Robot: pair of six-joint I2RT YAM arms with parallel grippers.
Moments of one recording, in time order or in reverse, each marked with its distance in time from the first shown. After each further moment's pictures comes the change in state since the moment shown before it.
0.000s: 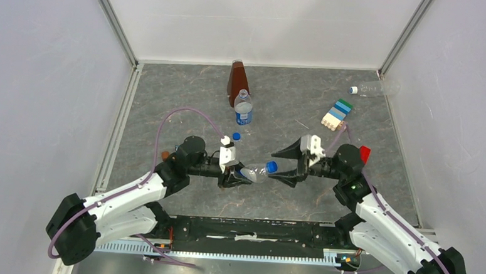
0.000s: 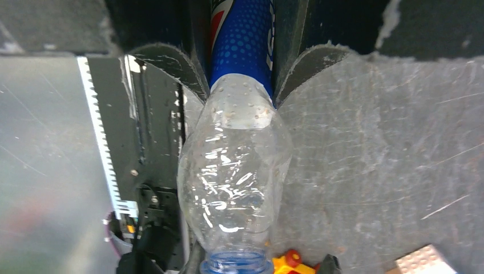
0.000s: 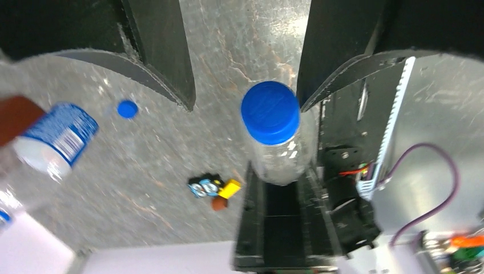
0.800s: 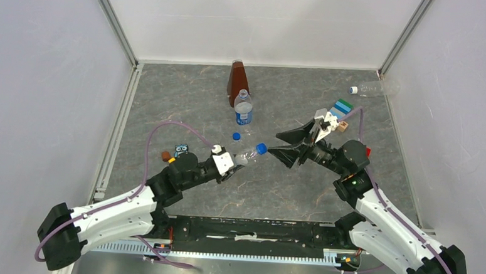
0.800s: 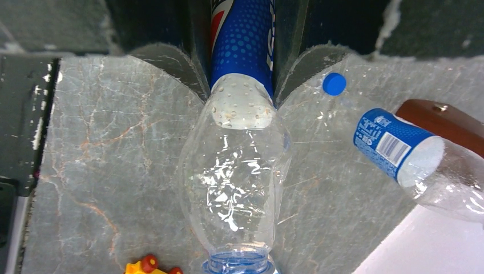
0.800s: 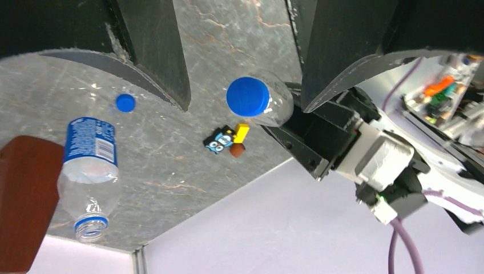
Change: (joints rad) left arm -0.127 -0.180 -0.115 0.068 -0.614 0.127; right arm -0.001 0.042 0.109 0.005 0.385 0.442
